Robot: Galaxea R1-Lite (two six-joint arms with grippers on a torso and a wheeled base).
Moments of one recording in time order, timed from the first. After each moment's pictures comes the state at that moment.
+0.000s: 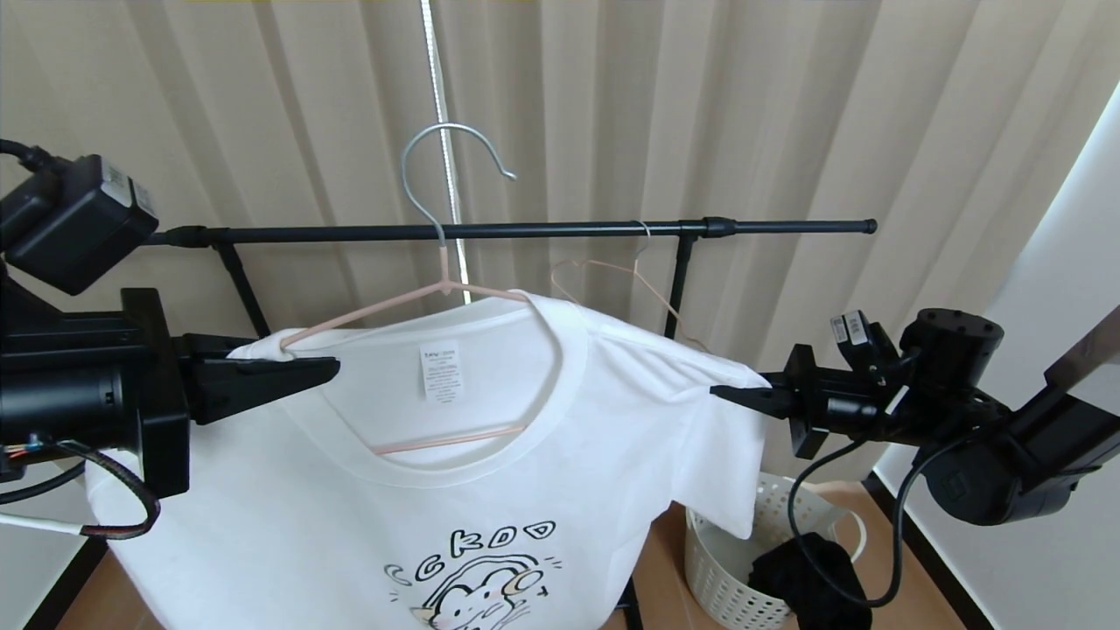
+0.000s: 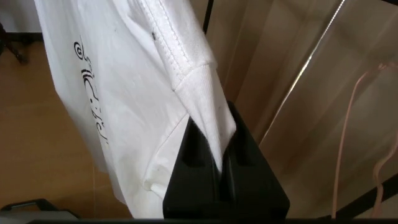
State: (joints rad) left arm -0.23 1.21 -0.91 0.09 -0.51 0.42; right arm 0.09 2.10 -0.75 -1.25 1.17 -0.22
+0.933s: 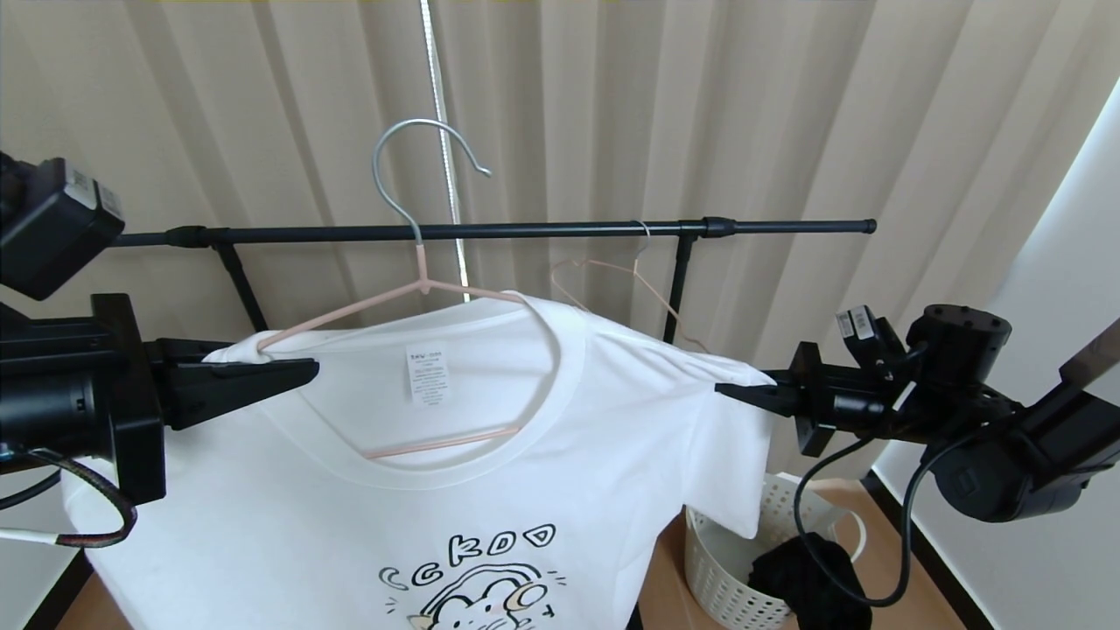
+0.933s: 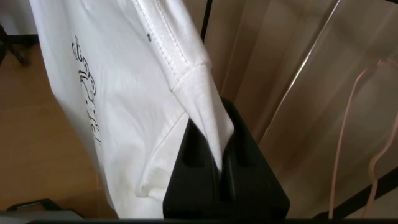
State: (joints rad) left arm -0.19 1.19 -0.89 0.09 -0.51 0.41; right arm 0.08 2.08 -0.75 -1.21 1.17 -0.22
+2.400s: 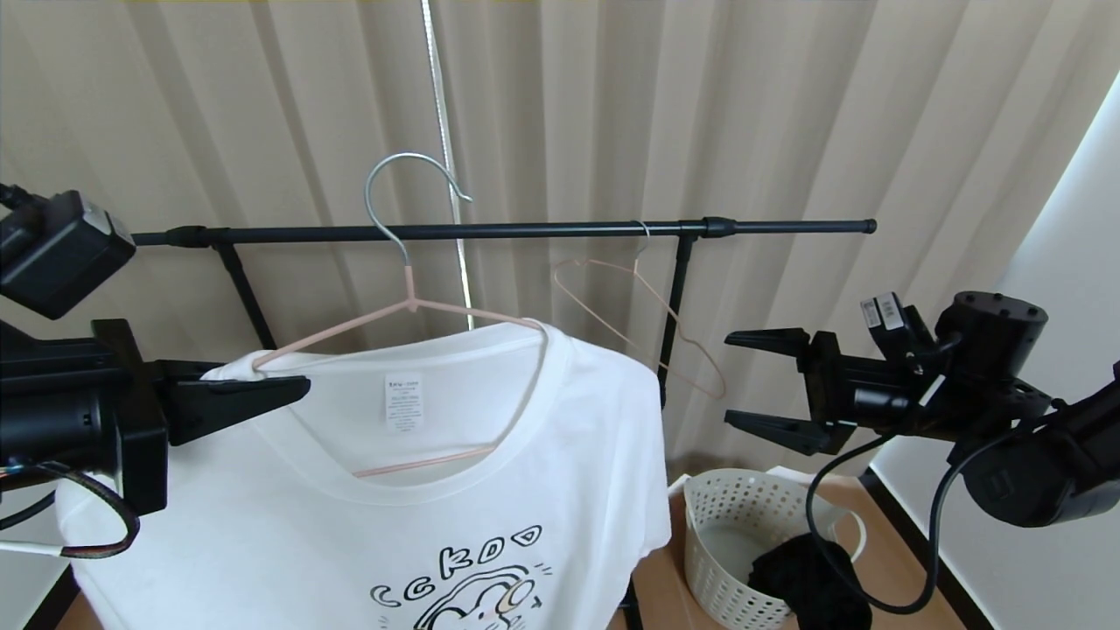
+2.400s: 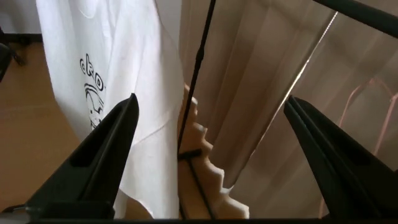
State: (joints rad) left arm -0.15 1.19 -0.84 0.09 -0.51 0.37; right arm 0.10 1.98 -0.71 -1.19 1.17 -0.22
